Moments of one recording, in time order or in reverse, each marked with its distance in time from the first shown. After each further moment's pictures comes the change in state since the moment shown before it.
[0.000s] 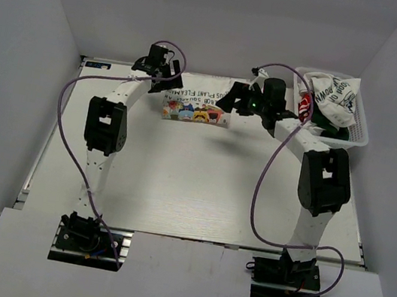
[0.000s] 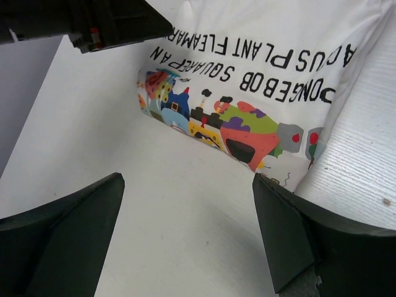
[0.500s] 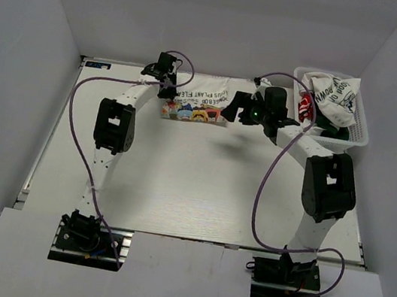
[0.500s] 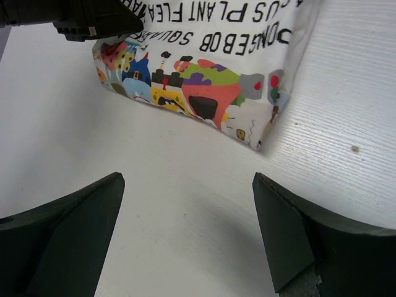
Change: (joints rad) left arm -0.023 0.135 0.108 -0.074 -0.051 0.103; right arm -0.001 -0.068 -0.117 -0.021 0.089 -0.046
